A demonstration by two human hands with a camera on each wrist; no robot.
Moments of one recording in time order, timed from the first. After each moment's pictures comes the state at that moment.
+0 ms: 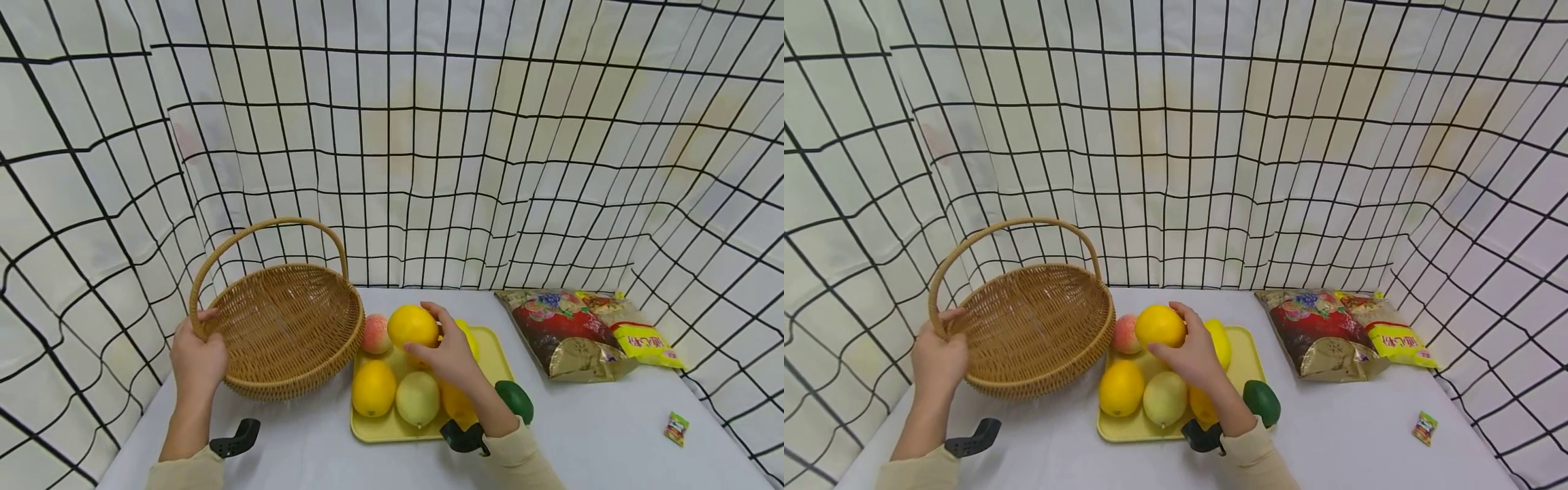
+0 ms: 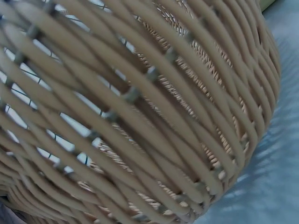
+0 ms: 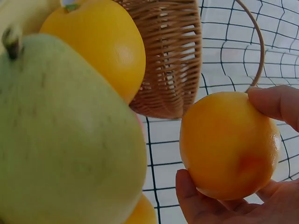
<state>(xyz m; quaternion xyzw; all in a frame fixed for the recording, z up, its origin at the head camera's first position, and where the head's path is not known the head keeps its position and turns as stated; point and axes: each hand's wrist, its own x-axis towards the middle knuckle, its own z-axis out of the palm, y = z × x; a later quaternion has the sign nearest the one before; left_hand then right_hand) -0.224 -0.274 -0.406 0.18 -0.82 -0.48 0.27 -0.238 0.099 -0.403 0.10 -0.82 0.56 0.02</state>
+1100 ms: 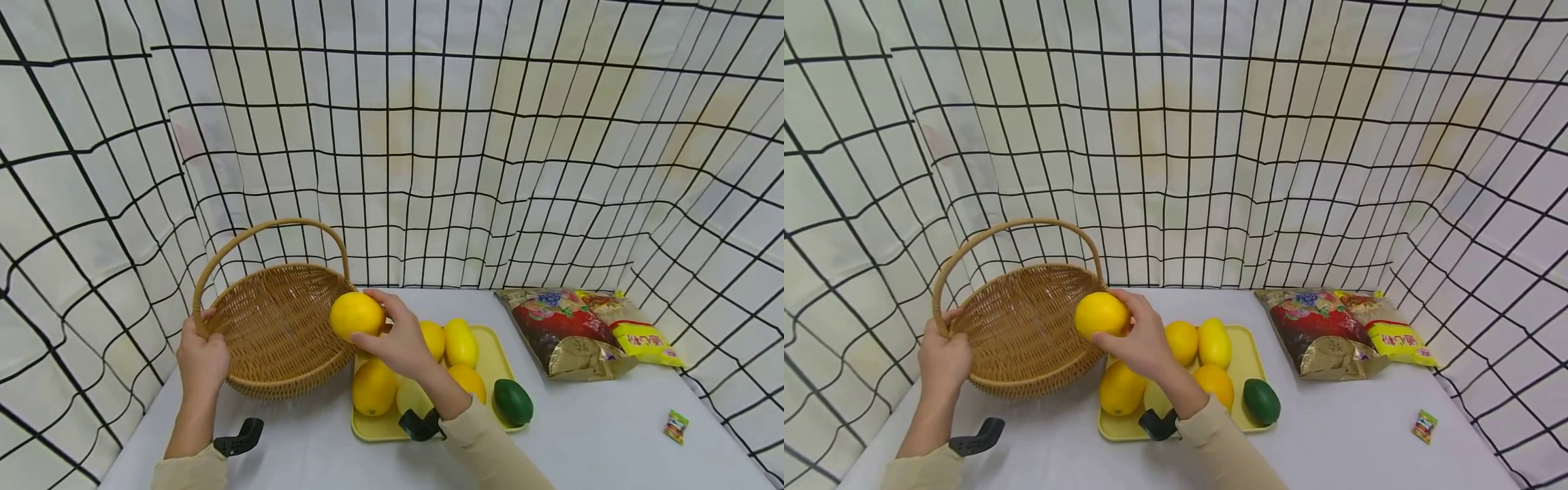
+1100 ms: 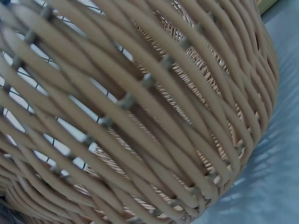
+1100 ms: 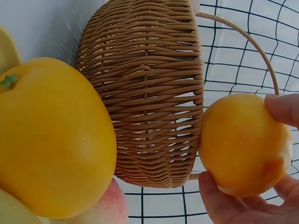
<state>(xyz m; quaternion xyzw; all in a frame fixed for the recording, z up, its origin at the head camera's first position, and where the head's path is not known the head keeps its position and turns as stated) -0.222 -0.269 -0.406 0.20 -0.80 -0.51 0.25 -0.243 0.029 -0.382 0.23 -0.77 0.59 0.04</state>
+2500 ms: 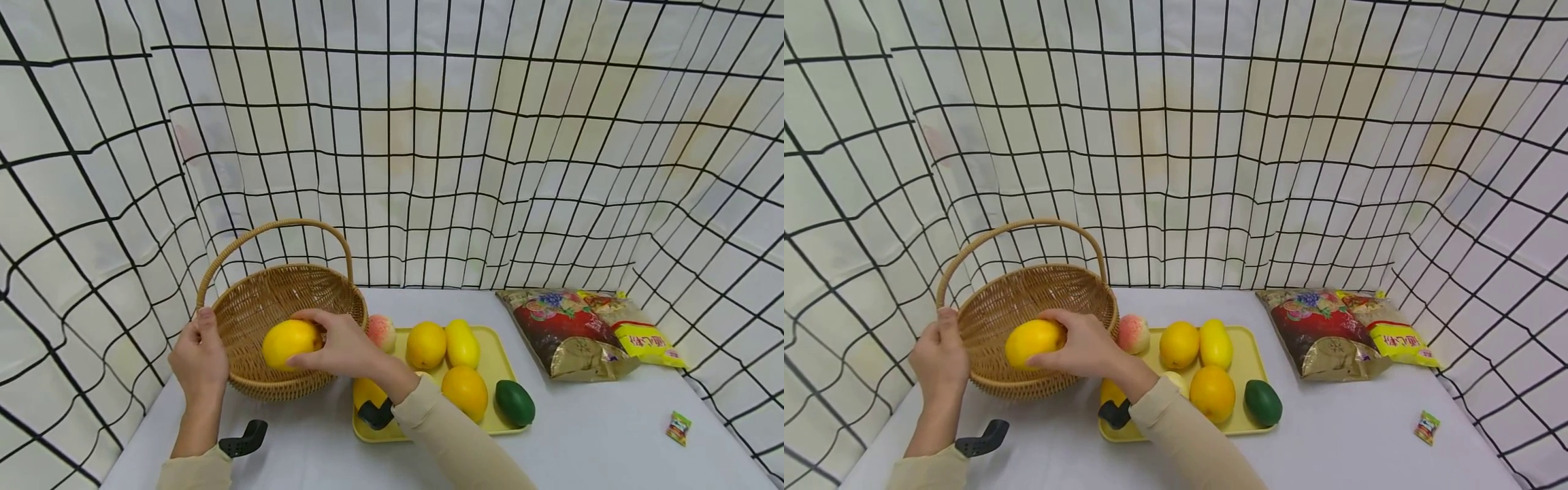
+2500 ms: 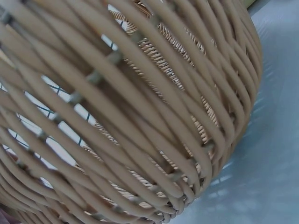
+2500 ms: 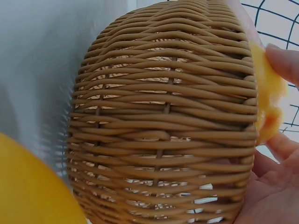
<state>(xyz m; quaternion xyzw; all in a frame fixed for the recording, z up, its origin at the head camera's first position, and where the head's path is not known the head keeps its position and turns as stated) -0.227 -0.267 -0.416 0.21 -0.76 -0.45 0.43 -0.254 -0.043 -0.379 0.35 -0.84 0.42 -0.05</state>
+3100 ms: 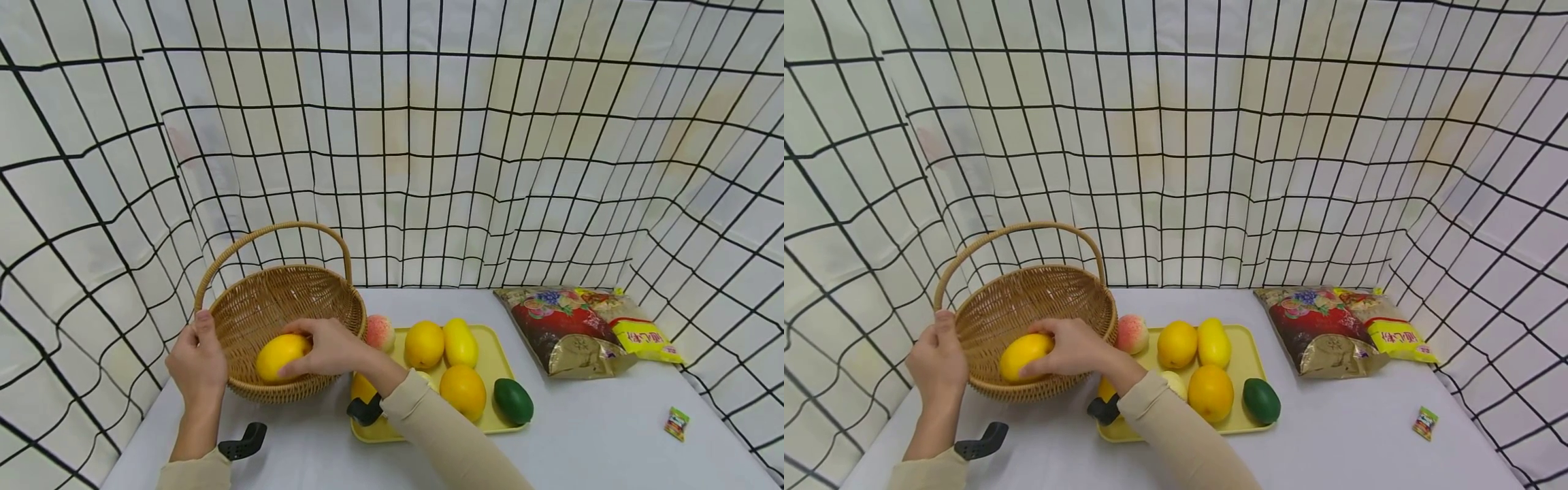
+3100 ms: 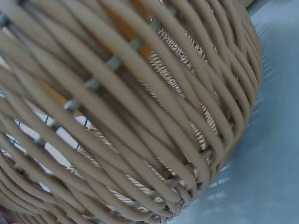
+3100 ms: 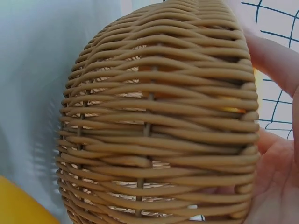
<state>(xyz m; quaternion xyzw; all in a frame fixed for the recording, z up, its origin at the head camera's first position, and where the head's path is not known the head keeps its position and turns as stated) -0.229 -0.264 -0.419 0.18 -0.74 -0.45 0.46 -0.264 -0.055 -0.382 0.36 -0.86 0.35 -0.10</state>
